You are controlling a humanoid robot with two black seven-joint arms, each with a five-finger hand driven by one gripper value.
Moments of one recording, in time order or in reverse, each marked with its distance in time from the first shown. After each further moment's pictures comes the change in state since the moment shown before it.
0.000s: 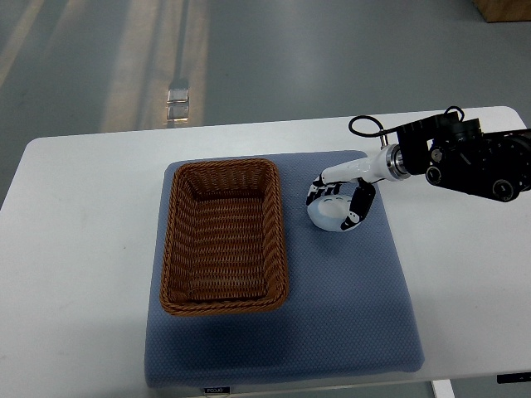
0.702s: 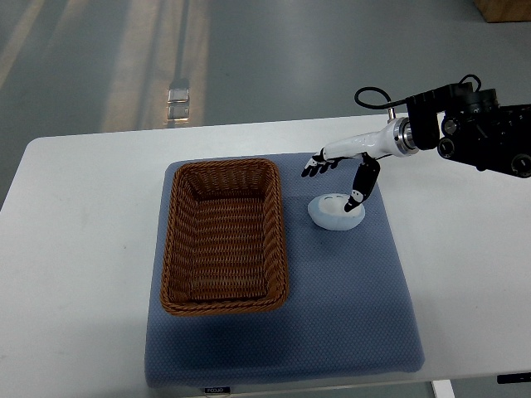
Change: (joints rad) left arm 0.000 0.000 0.000 0.000 0.000 0.000 0.000; right arm 0.080 -0.069 0.033 0.056 0.040 0.050 0.003
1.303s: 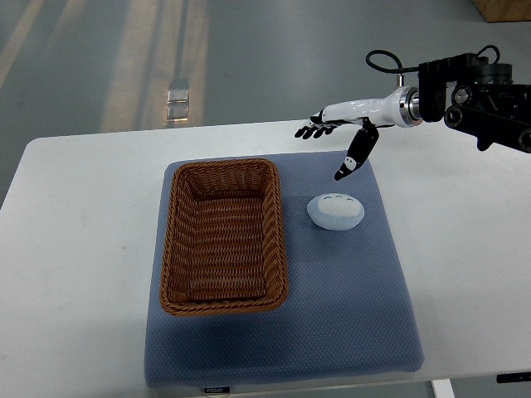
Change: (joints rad) left arm 0.000 0.000 0.000 0.000 -0.002 0.000 0.000; right arm 0.017 -0.020 0.099 -0.039 0.061 0.013 0.002
